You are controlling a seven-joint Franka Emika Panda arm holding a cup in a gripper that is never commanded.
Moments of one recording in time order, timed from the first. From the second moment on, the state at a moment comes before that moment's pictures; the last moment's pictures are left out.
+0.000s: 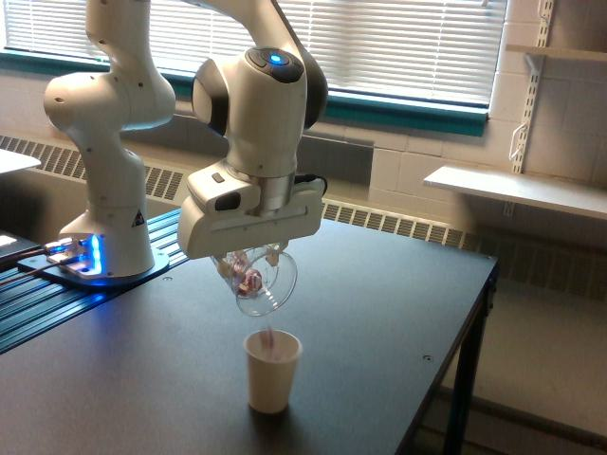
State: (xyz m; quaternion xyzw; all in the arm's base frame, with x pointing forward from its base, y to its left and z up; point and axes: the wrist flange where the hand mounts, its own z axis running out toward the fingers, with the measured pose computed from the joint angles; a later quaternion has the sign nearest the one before) arm 0.459 -0.232 0.287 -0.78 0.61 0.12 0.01
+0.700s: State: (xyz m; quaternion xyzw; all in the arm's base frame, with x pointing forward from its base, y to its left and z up) arm 0.451 -0.238 0.268 -0.77 0.62 0.16 0.01
